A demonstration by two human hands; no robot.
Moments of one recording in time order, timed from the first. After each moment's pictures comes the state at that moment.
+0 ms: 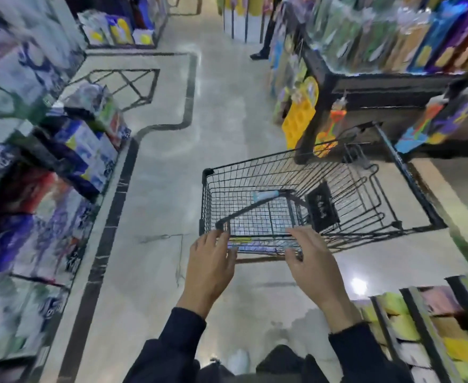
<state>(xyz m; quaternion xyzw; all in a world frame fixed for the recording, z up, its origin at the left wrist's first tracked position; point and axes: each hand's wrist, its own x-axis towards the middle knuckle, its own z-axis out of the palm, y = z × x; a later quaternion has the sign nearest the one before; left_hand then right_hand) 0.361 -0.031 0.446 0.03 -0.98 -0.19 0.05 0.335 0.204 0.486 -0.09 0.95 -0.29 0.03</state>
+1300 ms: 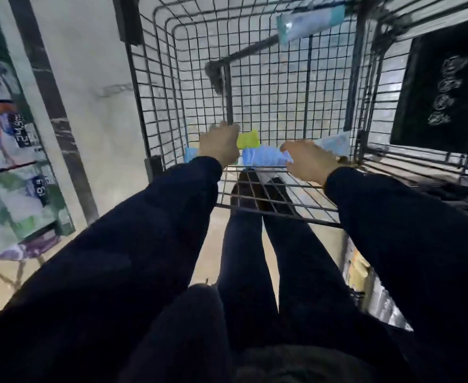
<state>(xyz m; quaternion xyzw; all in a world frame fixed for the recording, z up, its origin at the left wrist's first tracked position) 0.028 -0.042 0.047 0.08 -0.88 -0.13 -0.44 0.009 0.183 0.050 -0.16 0.82 -0.08 0.54</state>
